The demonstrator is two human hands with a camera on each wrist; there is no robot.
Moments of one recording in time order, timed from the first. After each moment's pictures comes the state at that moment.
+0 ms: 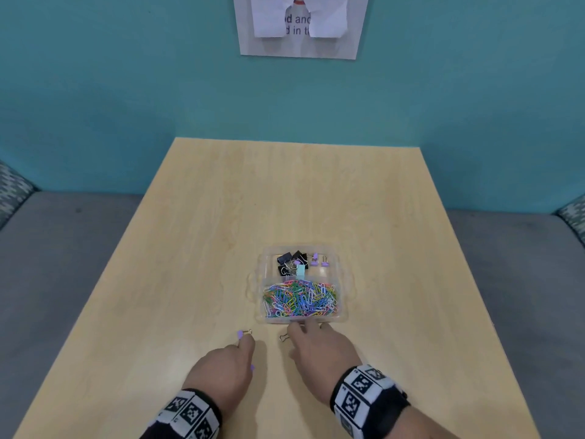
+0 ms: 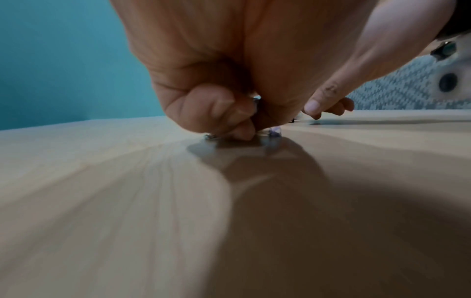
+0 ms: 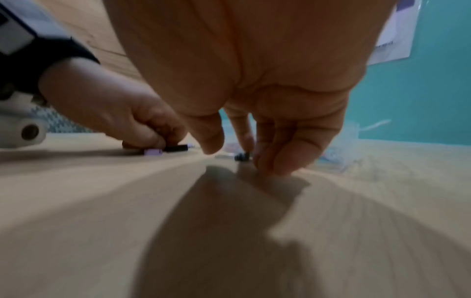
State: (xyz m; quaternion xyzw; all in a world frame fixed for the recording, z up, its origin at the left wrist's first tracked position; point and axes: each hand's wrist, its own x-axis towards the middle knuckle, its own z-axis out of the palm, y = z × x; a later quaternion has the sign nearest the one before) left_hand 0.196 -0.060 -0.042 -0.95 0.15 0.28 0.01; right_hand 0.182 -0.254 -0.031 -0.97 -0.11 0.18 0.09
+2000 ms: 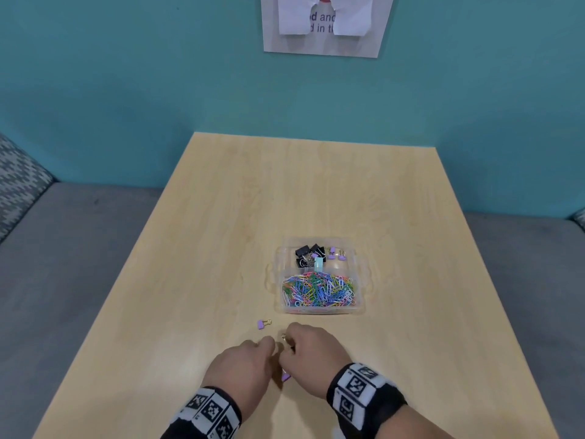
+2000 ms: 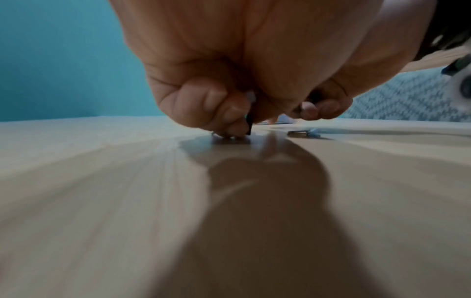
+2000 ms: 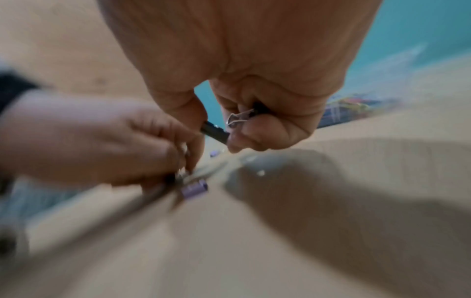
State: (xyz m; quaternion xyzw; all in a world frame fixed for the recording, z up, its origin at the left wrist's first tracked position) left_hand 0.178 -0.053 -0.027 -0.95 0.17 0.25 -0.02; right_hand 0.180 -0.210 -0.023 -0.91 0.01 0.25 0.32
